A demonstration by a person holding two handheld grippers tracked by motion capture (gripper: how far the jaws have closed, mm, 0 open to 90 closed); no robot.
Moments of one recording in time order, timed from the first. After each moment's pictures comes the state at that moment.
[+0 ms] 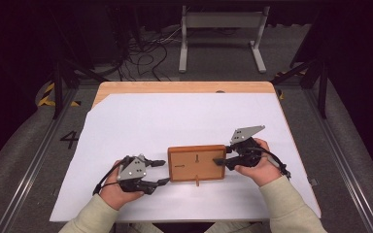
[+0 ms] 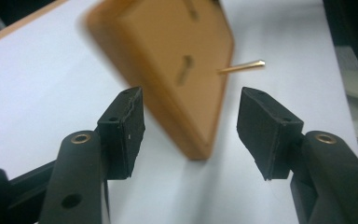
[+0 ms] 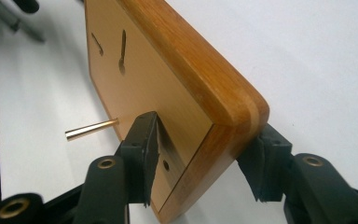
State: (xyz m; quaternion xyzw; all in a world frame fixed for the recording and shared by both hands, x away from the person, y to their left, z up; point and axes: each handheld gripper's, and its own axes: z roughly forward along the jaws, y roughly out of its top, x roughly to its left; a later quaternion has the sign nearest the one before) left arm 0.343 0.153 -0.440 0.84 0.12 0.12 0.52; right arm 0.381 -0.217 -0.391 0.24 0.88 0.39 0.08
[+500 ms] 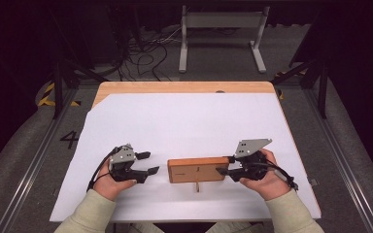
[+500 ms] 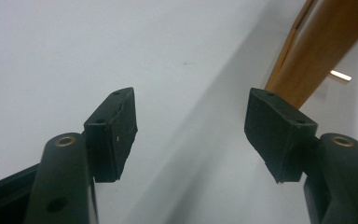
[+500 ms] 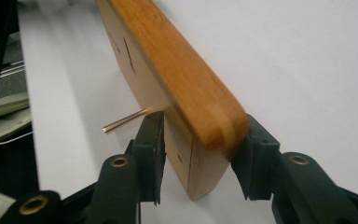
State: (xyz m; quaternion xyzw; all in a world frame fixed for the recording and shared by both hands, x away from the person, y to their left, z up) left arm 0.368 0.174 -0.453 0.83 0.26 0.08 0.48; right arm 0.344 -0.220 -0.385 0.21 0.89 0.39 0.10
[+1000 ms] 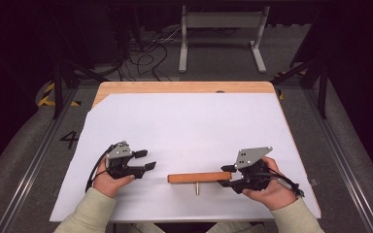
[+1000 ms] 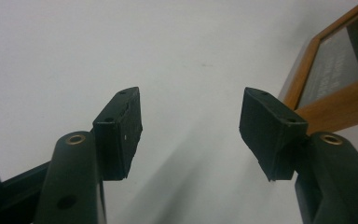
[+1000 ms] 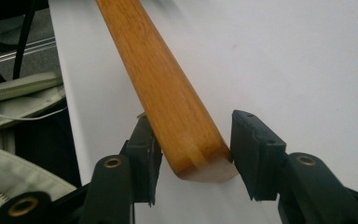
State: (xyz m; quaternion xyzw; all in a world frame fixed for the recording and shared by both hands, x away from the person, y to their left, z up) left arm 0.375 0.183 -0.455 0.82 0.29 0.09 0.49; right arm 0.319 -0.218 -0.380 0.19 0.91 0.37 0.08
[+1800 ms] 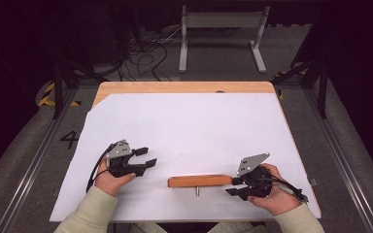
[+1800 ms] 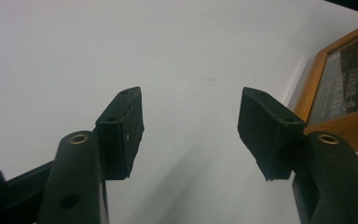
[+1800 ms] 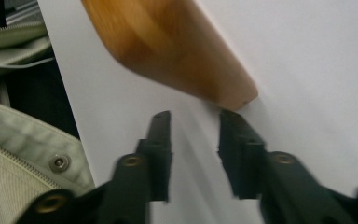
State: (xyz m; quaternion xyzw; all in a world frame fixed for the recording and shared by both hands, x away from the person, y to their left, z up) left arm 0.376 0.180 -0.455 0.81 0.29 0.10 0.51; right arm 0.314 -0.232 -0.409 0.23 0.93 0.29 0.04
